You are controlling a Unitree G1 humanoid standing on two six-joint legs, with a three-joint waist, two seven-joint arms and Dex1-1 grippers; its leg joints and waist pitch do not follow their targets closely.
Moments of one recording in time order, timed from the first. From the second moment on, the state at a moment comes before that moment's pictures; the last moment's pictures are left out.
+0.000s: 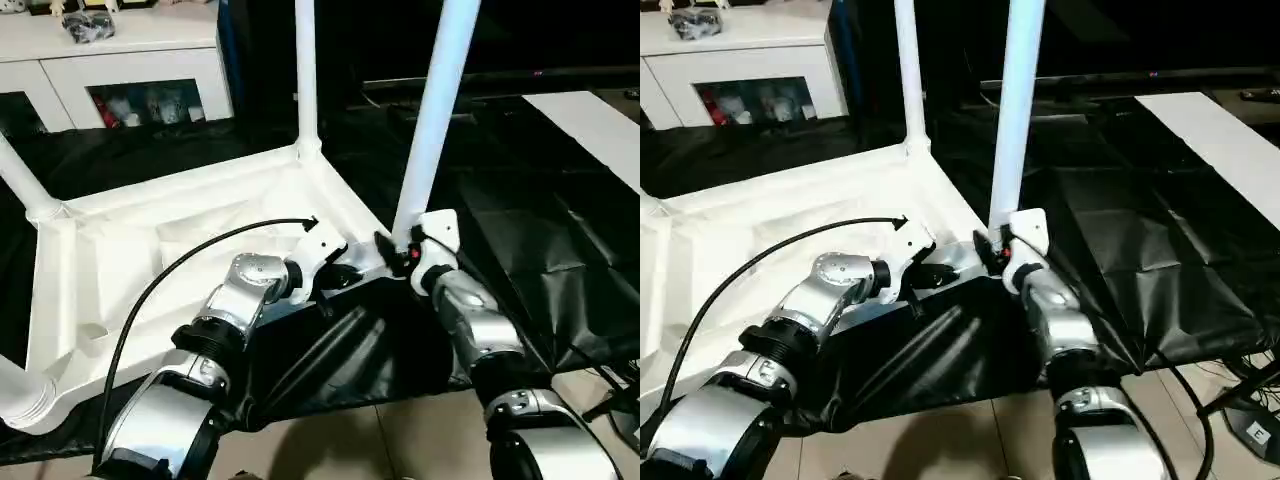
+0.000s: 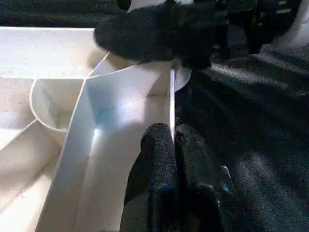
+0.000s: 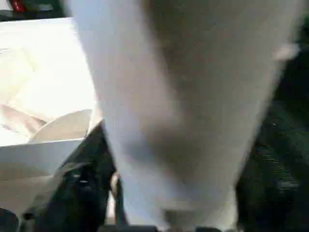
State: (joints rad) left arm -0.73 0.07 -0.18 0.85 0.12 0.10 -0.87; right arm -0.59 -0.07 -0.07 0.82 0.05 -0.03 0.33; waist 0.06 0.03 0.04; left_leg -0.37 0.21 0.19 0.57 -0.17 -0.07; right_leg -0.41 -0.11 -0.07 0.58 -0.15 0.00
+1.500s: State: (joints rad) left arm -0.72 0.26 -0.25 0.89 0.05 -0.10 -1.44; right arm -0.47 -0.38 0.15 0.59 0.16 0.10 1.36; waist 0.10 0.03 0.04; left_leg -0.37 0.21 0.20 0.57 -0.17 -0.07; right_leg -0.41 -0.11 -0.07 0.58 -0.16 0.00
